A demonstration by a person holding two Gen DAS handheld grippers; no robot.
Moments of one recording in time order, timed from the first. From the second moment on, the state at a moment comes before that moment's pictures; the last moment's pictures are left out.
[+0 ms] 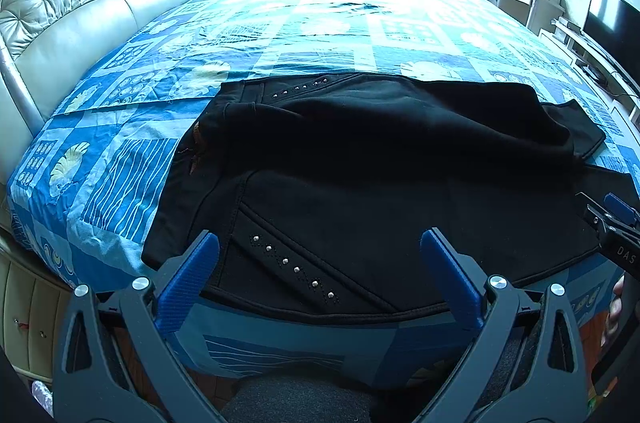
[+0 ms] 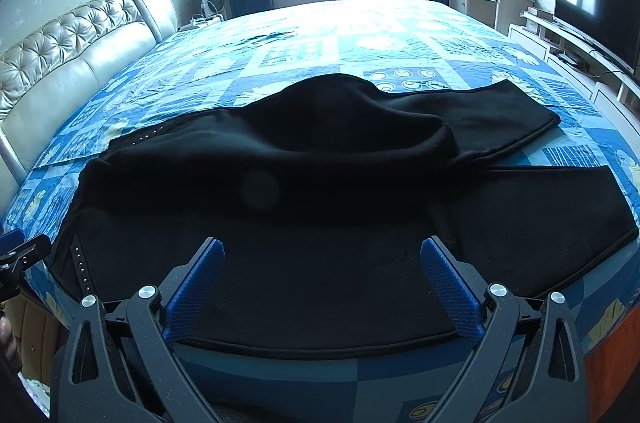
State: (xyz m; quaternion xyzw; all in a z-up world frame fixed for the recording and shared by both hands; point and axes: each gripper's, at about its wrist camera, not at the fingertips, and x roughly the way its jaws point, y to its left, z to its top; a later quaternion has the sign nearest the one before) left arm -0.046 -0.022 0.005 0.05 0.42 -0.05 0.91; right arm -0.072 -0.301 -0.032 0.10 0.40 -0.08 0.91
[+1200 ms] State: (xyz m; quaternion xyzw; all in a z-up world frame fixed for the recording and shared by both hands) left arm 0.276 0.130 -0.091 0.00 0.51 -0.26 0.82; right arm 0.214 -0.322 -0.059 0.00 0.53 0.24 0.81
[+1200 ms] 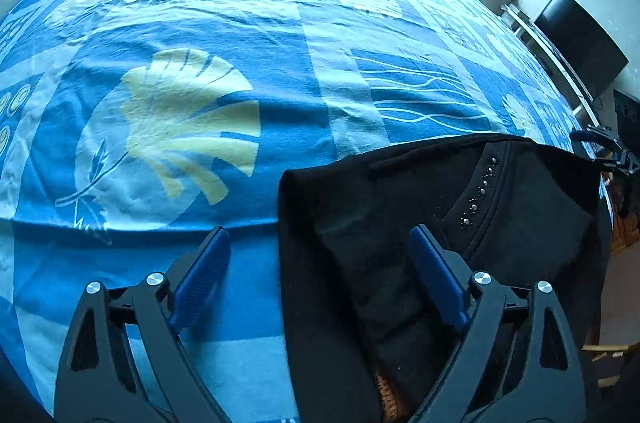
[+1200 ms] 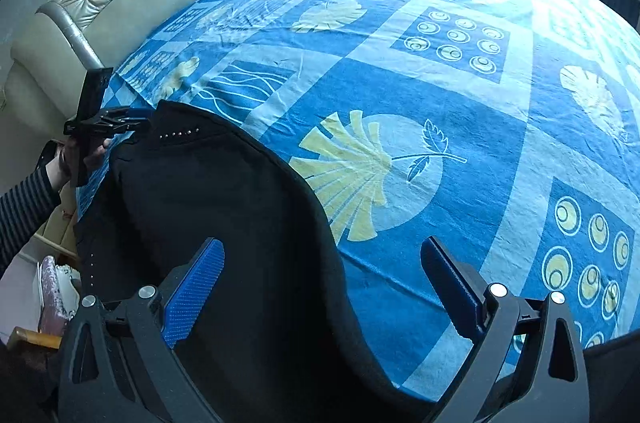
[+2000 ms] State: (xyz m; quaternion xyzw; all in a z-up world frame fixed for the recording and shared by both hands) left arm 0.276 0.118 -0.039 -0.06 0.48 -0.30 0.83; right arm 0.198 -0.304 -0.031 -0.07 0.52 0.21 0.83
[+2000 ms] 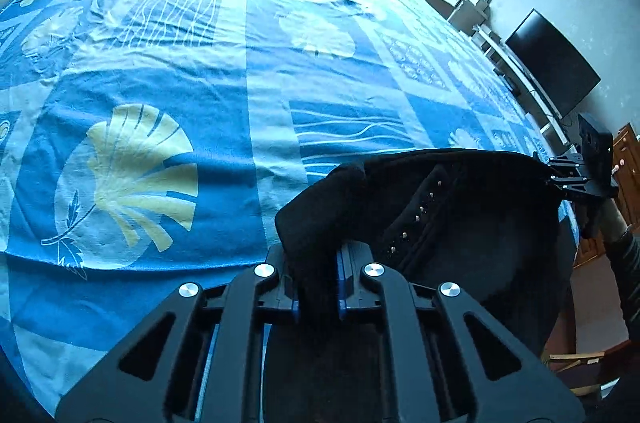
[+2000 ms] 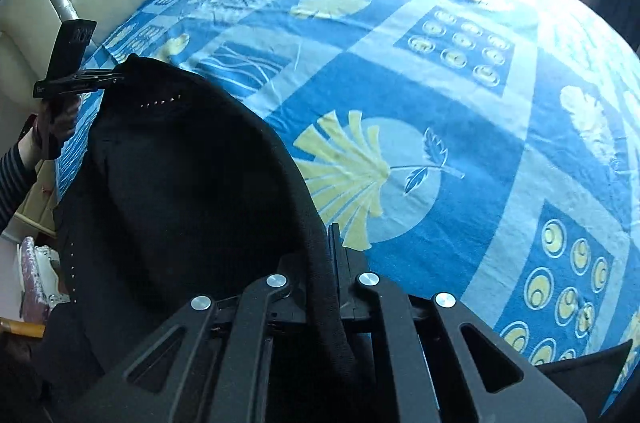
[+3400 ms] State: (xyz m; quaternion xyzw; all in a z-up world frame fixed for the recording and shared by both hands) left arm 0.005 0.217 -0.070 -0.32 0.49 -0.20 0.79; right arm -0.072 -0.308 -0.052 0.11 0.48 0.13 0.86
